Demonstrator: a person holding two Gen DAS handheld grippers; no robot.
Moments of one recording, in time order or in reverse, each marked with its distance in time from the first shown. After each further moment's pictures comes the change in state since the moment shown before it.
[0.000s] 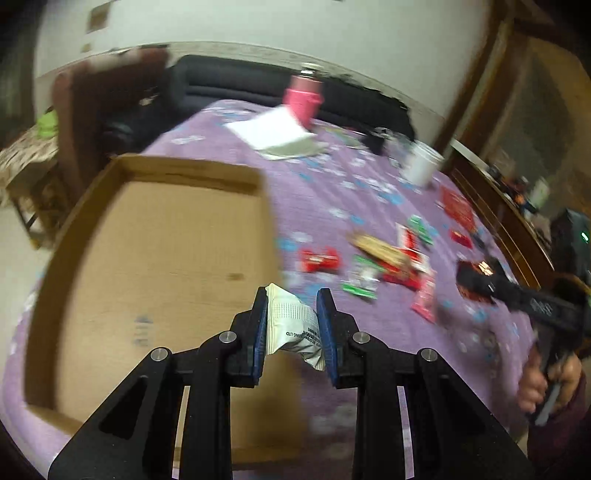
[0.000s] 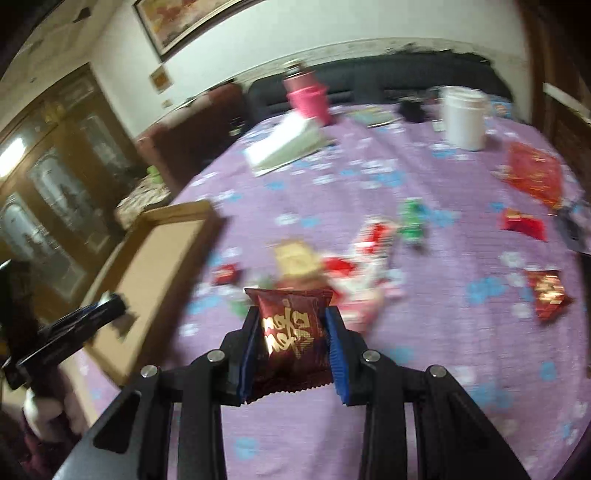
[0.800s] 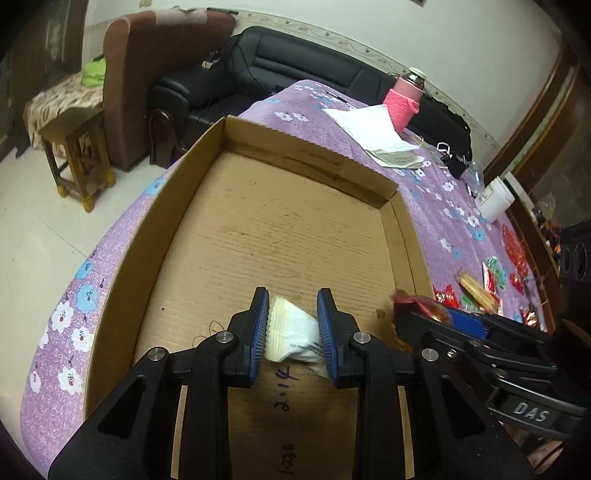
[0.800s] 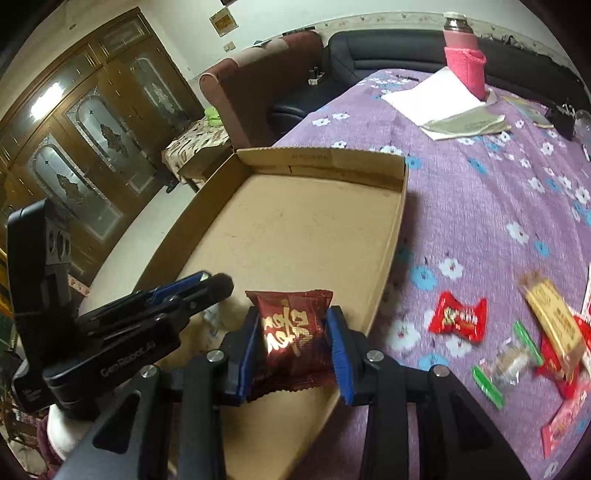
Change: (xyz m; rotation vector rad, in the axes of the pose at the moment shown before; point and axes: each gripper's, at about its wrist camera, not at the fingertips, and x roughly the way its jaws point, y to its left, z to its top) left arm 0.040 0.109 0.020 -0.187 0.066 0.075; right arm 0.145 0.168 0.020 -0.163 0.154 0.134
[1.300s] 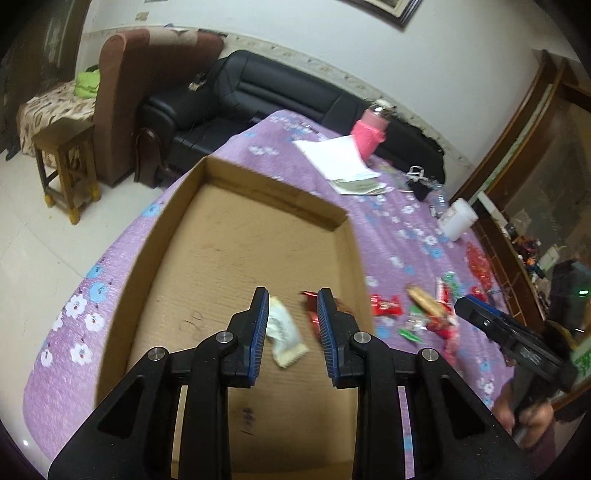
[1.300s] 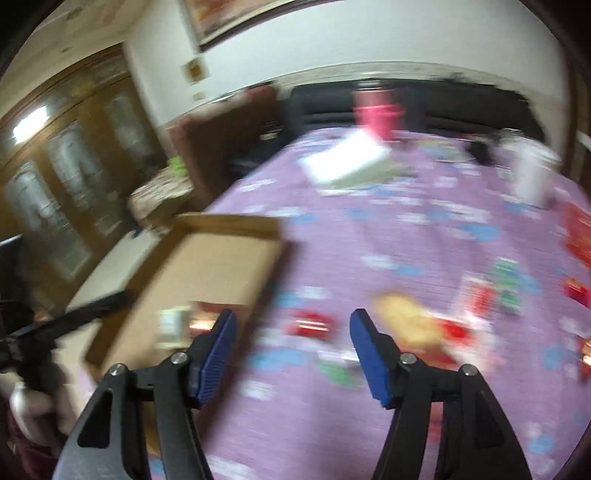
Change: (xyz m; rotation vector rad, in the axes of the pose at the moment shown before) left arm -0.060 -0.025 -0.009 0.006 -0.104 -0.094; right arm -0.111 -0.084 -0.023 0.062 -0.208 -0.199
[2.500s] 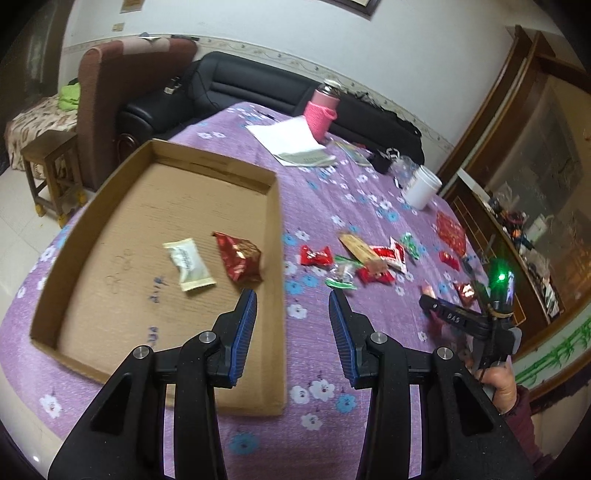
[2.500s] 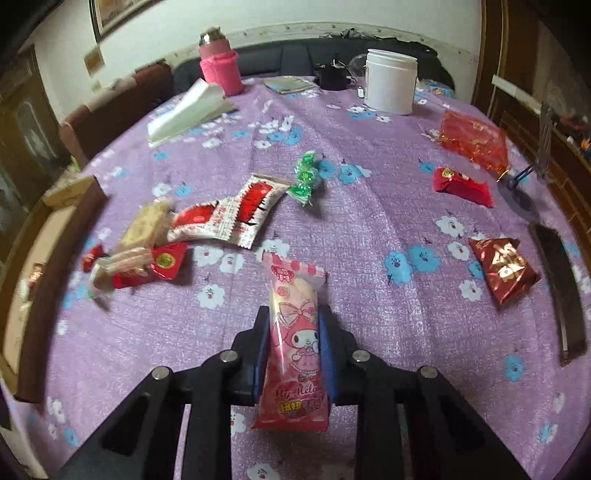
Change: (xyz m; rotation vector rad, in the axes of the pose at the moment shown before) left arm -0.019 -0.084 -0.055 0.077 0.024 -0.020; right arm -0.006 -0.140 -0.061 0.149 0.109 -0.269
